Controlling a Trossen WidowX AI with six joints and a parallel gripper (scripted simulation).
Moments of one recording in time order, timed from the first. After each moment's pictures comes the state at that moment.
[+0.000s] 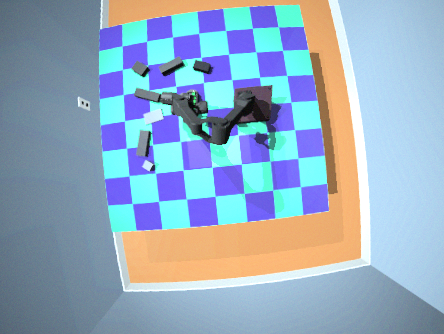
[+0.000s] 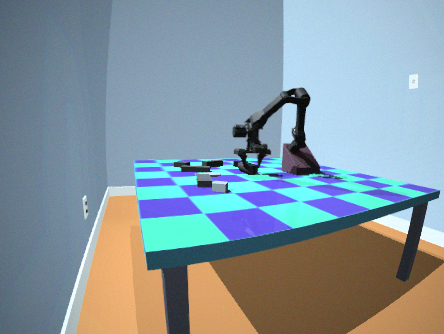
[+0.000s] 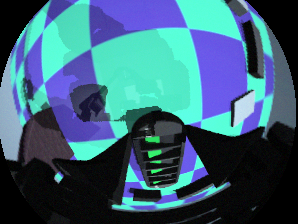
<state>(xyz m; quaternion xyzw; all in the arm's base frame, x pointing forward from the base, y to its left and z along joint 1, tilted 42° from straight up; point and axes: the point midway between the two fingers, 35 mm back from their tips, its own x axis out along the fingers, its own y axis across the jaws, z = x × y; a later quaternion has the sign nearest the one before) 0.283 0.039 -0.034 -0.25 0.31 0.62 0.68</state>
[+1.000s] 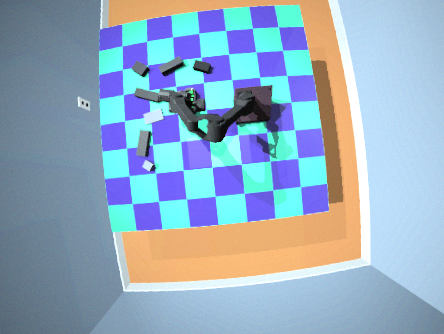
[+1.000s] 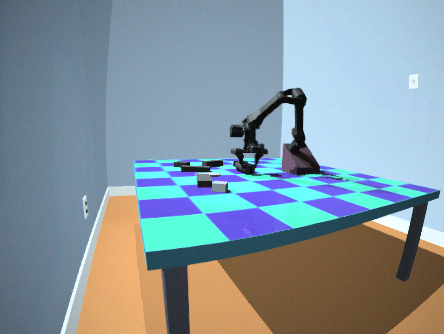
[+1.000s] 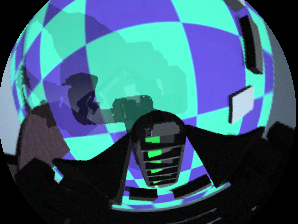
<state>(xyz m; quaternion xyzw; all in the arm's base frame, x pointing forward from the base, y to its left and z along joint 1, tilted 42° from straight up) 0.293 0.029 -0.042 -0.25 0.31 0.62 0.67</state>
